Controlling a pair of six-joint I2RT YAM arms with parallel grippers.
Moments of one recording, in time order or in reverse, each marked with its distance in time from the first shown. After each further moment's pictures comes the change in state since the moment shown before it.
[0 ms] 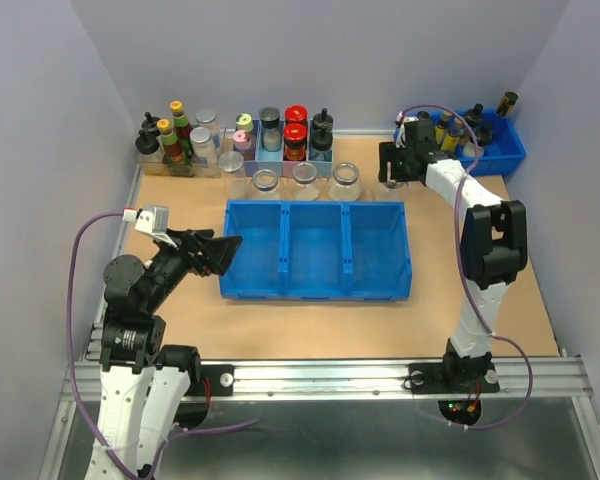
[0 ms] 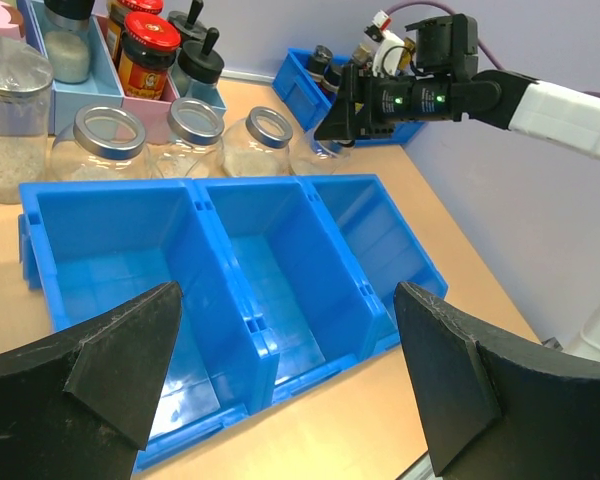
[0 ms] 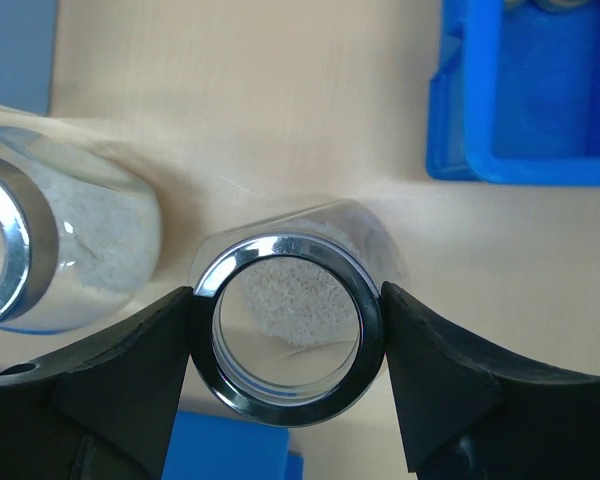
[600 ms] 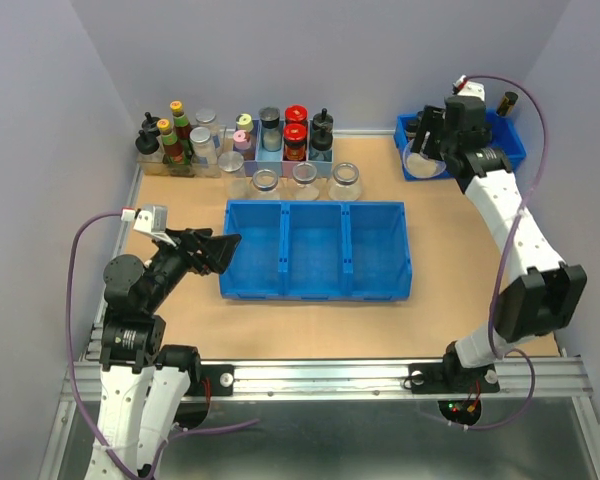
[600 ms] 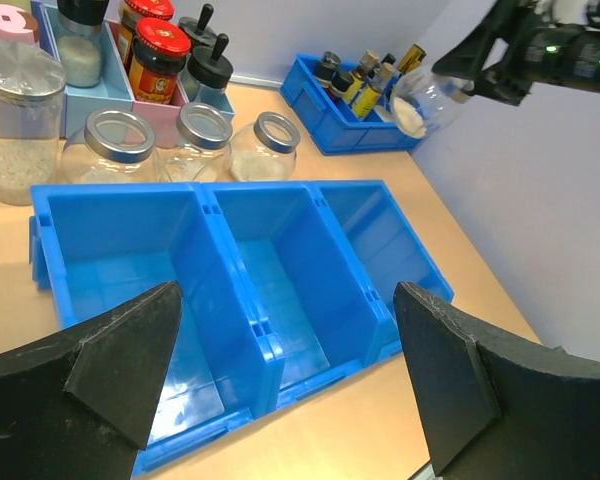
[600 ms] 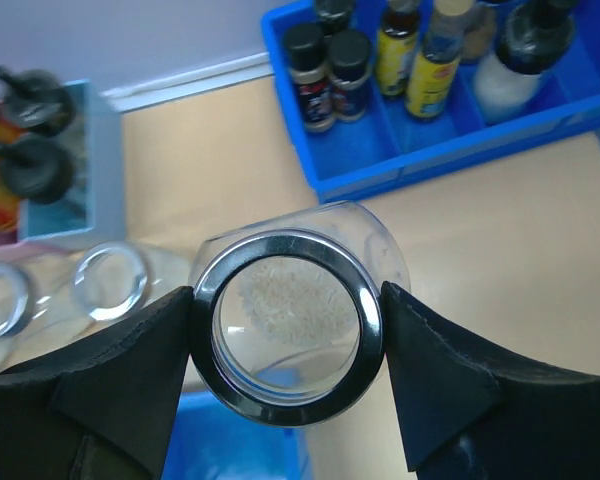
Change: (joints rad) left arm 0.000 0.001 0.000 0.003 -0.021 0.000; right arm 0.002 -0.401 -0.010 -0.123 0.317 0.176
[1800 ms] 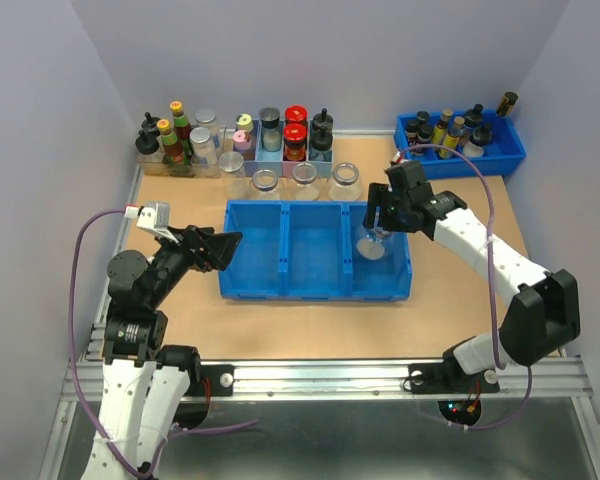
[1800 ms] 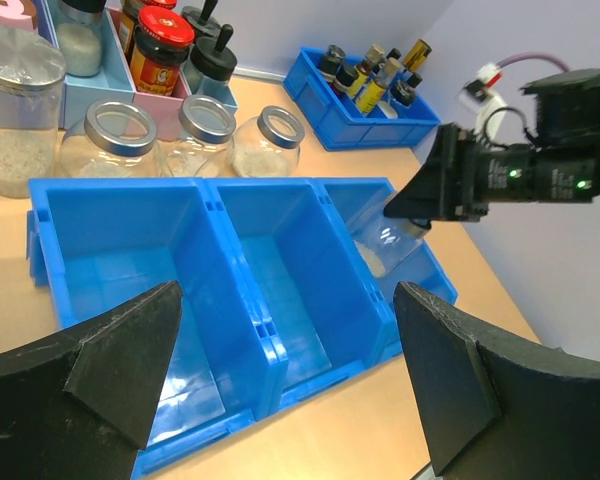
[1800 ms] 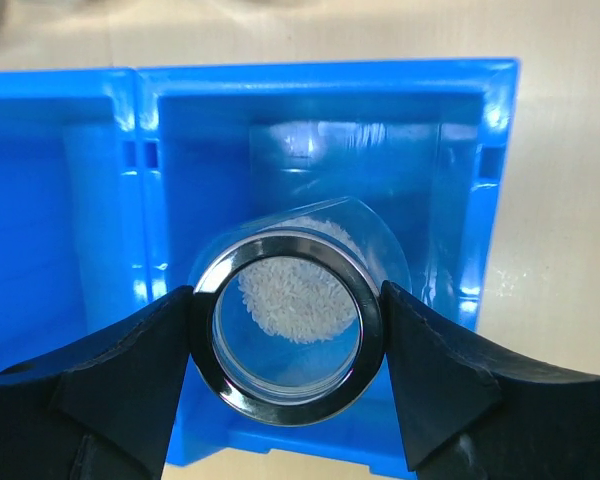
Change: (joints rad) left arm 0.000 0.029 -0.019 0.030 0.000 -0.009; right arm 0.261 -0.171 -0.407 -0.124 -0.205 0.217
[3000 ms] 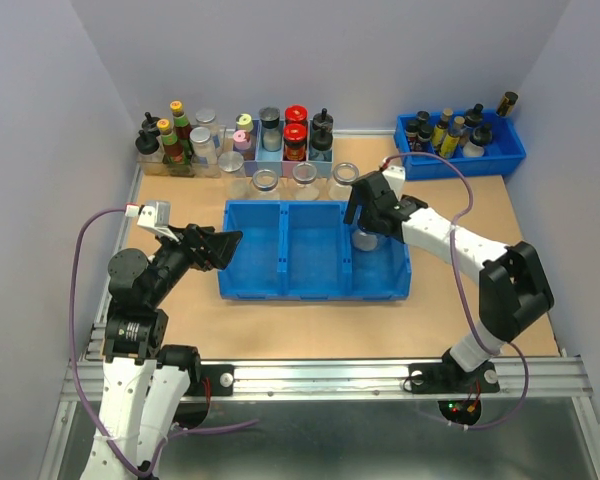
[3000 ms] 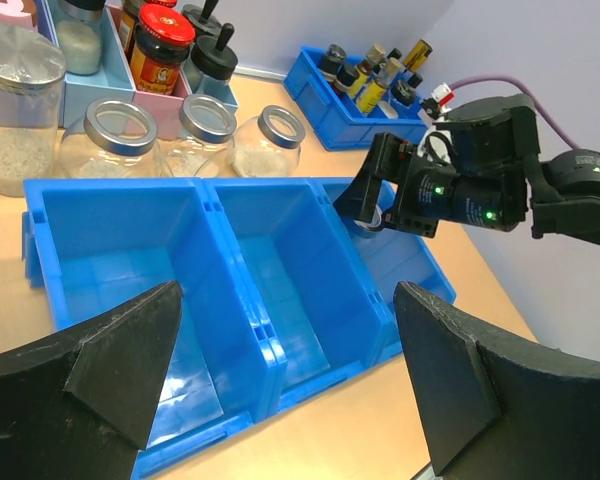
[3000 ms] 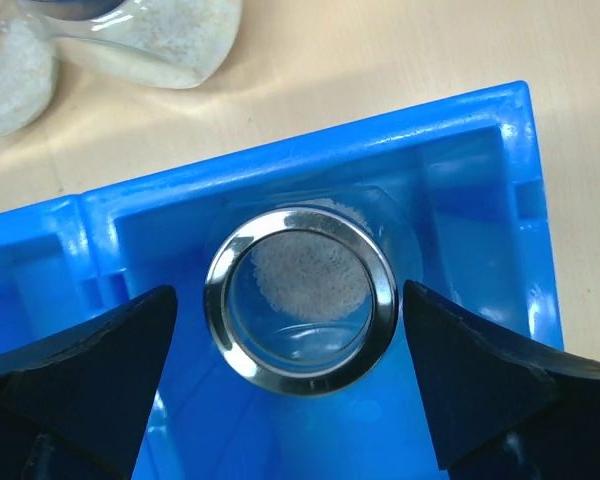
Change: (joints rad) left arm 0.000 0.012 0.000 0.008 0.000 -0.005; right arm 0.145 0.203 -0.013 0.152 0.380 0.228
